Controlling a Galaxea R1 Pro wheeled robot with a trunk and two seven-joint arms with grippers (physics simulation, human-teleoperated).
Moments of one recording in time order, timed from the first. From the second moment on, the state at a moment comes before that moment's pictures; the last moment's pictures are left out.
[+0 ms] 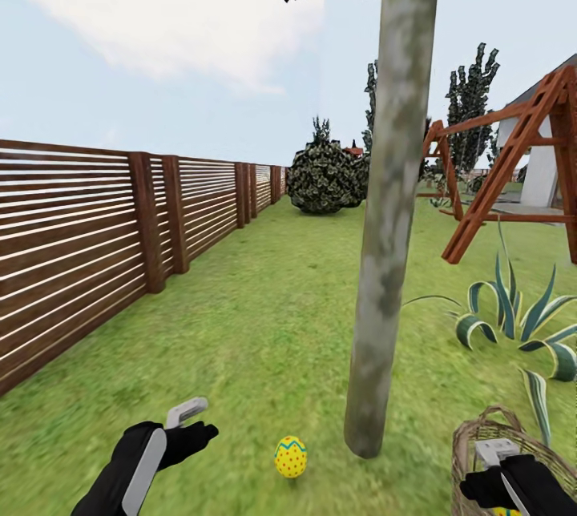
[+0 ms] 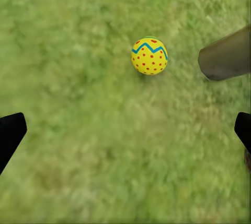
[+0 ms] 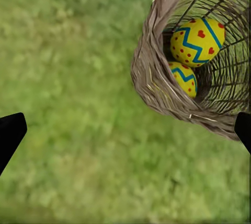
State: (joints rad) left arm -0.31 -0.02 0.11 -1.04 0.38 0.81 0.12; right arm -0.32 -0.33 -0.04 -0.76 0.09 0.67 0.22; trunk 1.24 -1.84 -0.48
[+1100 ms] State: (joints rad) left arm -0.31 -0.03 0.11 -1.03 0.38 0.80 0.12; right arm -0.32 -0.33 -0.04 -0.76 0.09 0.67 0.22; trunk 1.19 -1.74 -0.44
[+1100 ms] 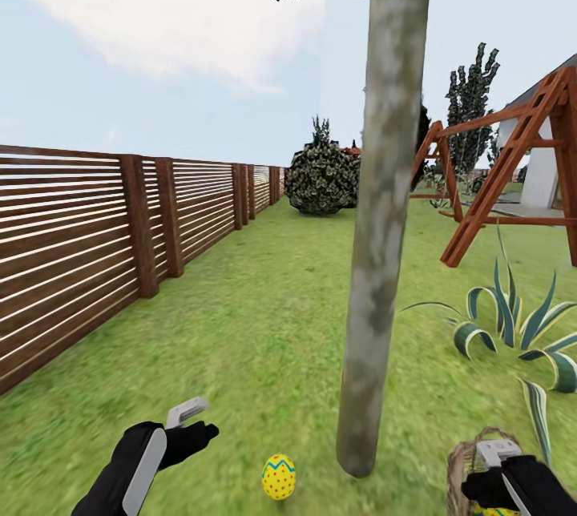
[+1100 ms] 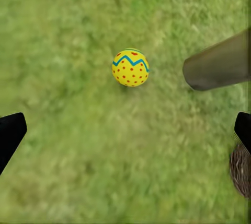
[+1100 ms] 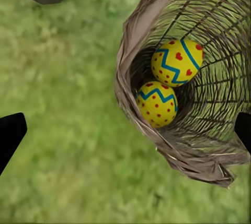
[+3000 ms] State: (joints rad) left arm -0.31 -0.04 0.11 -1.00 0.39 0.79 0.11; right arm -0.32 -0.33 -0.04 -0.76 0.09 0.67 0.22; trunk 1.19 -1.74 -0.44
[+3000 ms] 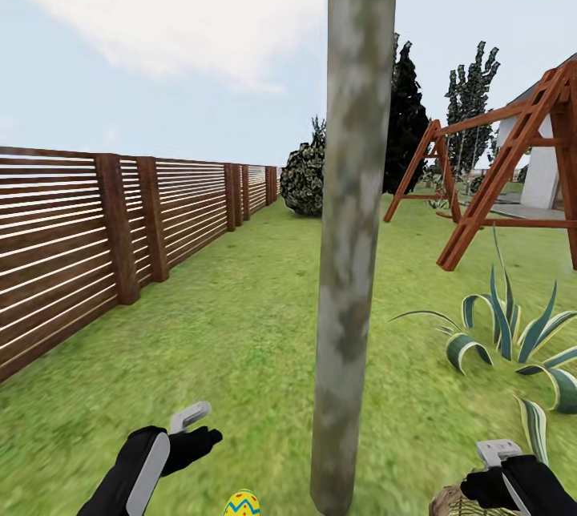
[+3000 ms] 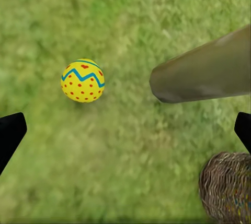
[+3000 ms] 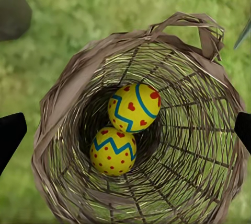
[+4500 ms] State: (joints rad) left arm -0.31 -0.04 0.11 -0.99 0.41 0.79 0.11; right arm -0.32 -0.34 -0.05 -0.76 0.09 0.67 0.22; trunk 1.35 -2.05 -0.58
